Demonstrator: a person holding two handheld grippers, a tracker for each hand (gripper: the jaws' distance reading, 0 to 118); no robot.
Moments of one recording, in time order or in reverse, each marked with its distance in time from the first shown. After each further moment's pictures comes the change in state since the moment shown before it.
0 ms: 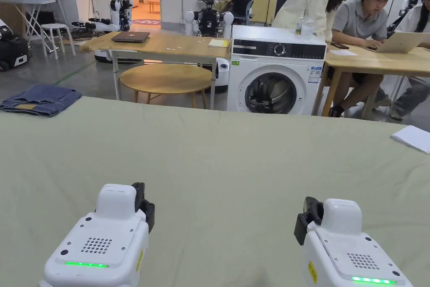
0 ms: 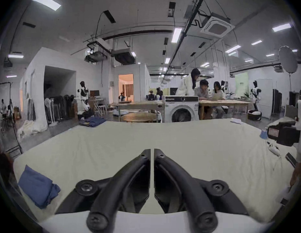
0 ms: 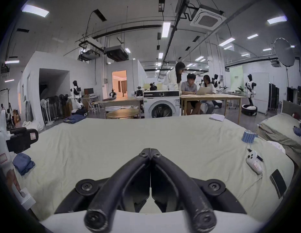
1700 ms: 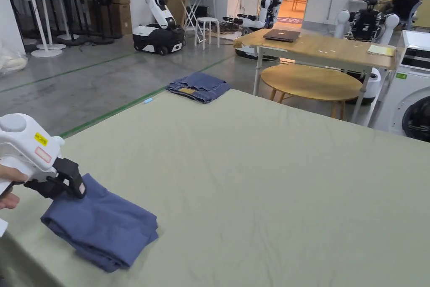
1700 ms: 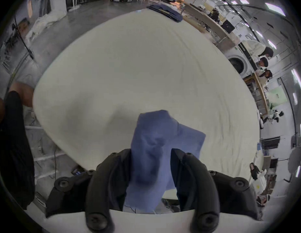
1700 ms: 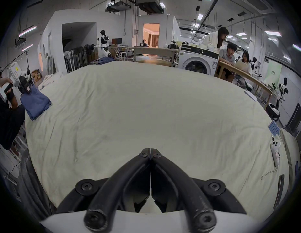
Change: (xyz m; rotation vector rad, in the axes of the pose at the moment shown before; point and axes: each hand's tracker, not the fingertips) left arm -0.510 0.020 -0.012 -1.041 0.128 0.542; right arm -0.071 -0.076 -0.013 -0.464 0.235 0.229
